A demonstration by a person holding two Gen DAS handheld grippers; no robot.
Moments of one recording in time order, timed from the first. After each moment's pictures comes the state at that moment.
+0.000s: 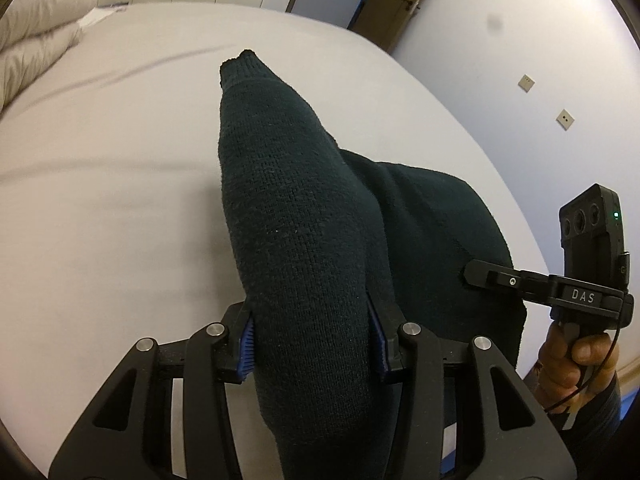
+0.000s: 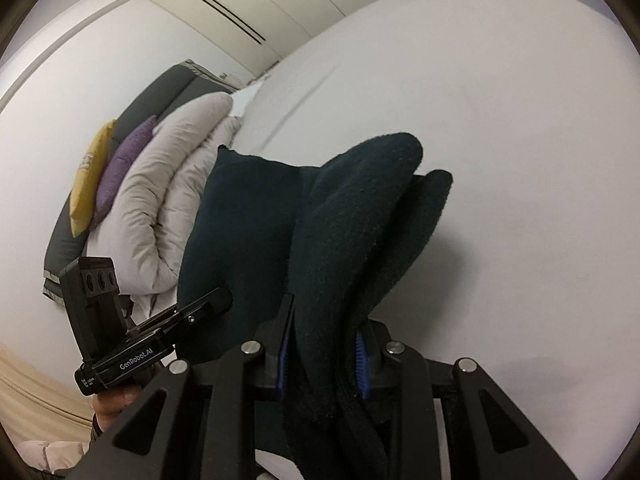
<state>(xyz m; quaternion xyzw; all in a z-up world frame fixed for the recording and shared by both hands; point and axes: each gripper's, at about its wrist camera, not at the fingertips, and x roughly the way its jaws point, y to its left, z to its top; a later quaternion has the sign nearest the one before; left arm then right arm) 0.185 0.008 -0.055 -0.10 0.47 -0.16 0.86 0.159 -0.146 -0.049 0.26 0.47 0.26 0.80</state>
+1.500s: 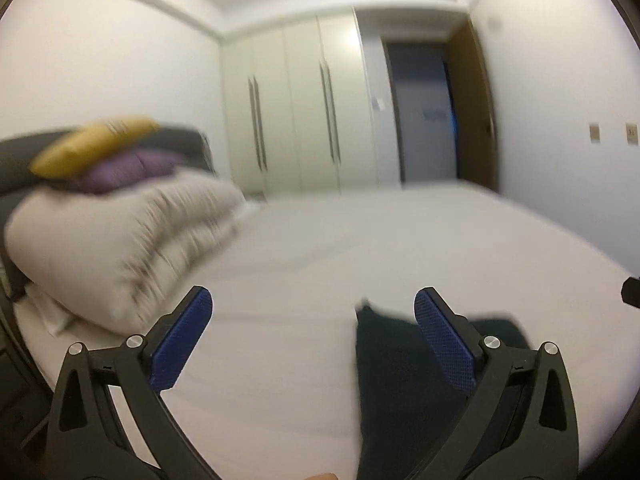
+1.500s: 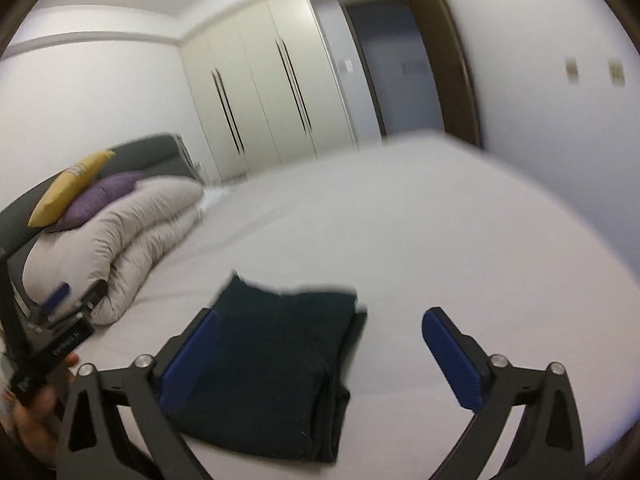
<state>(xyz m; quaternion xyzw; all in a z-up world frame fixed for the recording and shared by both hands) 0.014 -0.013 0.060 0.06 0.11 0.12 0.98 0.007 -0.180 0.038 0.12 0.21 0.10 0.97</state>
